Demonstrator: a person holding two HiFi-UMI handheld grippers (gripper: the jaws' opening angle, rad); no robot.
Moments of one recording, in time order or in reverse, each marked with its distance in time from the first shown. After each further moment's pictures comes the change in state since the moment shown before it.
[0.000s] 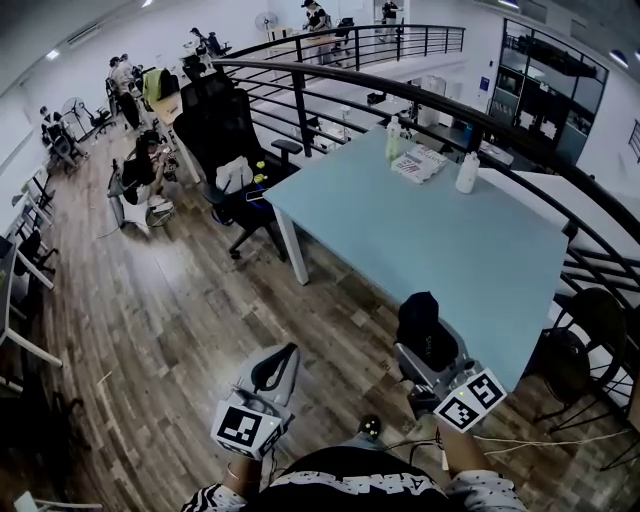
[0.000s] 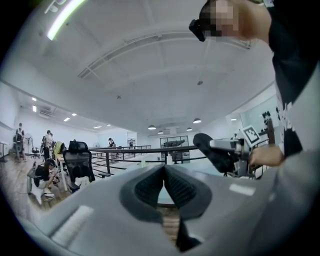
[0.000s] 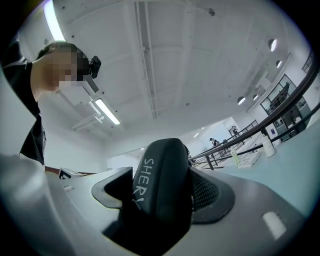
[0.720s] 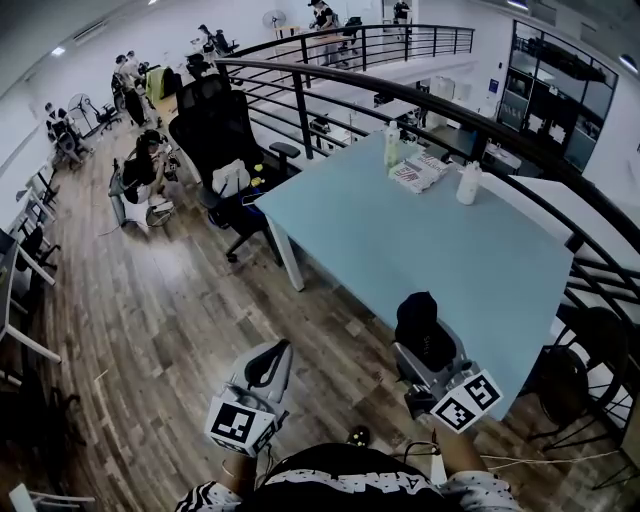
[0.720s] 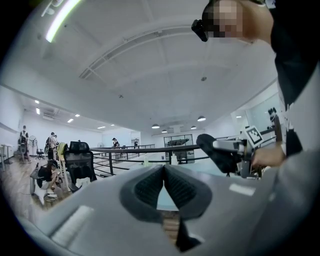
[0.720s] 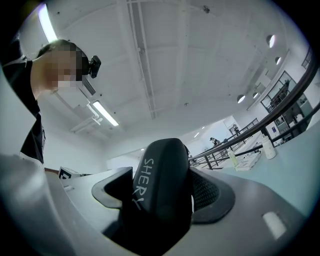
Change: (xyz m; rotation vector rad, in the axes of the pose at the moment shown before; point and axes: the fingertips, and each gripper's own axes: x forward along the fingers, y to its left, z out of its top) left arm 0.095 0.008 0.006 0.007 0.021 0.067; right arm 0.027 -0.098 0.018 0.015 -0.003 0.019
